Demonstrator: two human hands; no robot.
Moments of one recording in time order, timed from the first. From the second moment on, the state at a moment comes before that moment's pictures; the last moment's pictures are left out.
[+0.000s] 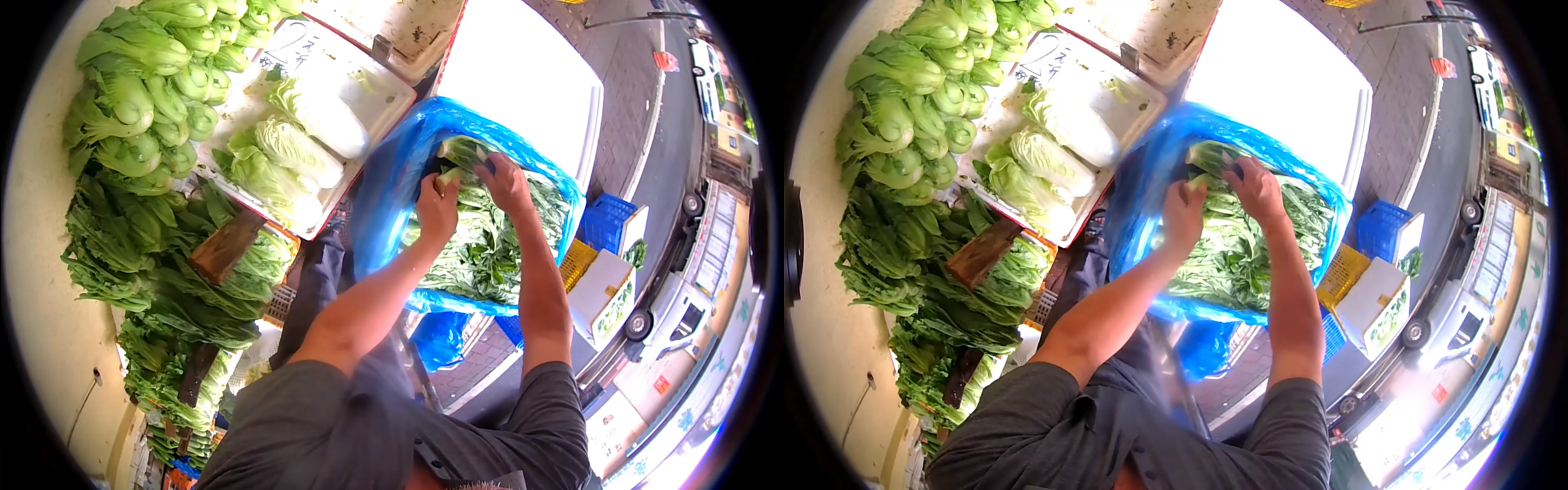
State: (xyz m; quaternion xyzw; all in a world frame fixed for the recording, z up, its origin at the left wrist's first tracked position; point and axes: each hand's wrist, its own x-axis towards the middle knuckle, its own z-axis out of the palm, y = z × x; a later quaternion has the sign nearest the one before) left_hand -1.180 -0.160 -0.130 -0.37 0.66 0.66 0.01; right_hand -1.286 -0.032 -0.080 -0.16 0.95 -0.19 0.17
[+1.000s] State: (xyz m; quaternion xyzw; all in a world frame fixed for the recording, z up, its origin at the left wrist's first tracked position) left_hand -1.031 -0.155 -0.073 0.22 0.80 0.54 0.14; right_hand -0.947 -0.001 -0.037 0.56 0.44 -0.70 -0.08
